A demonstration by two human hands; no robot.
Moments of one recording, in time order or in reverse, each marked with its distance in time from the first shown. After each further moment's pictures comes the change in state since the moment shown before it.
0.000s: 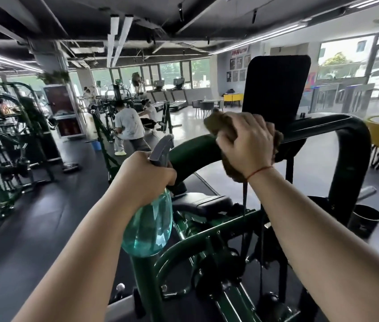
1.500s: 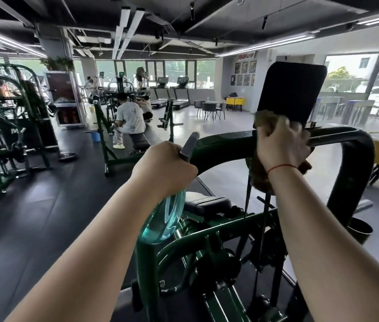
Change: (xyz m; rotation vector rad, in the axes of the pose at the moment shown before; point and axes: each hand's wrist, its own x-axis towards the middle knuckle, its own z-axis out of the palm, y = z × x) left_hand -0.001 0.006 -0.002 0.187 -0.050 0.121; right_hand 0.015 -0.007 -0.027 -0.186 -0.193 0.625
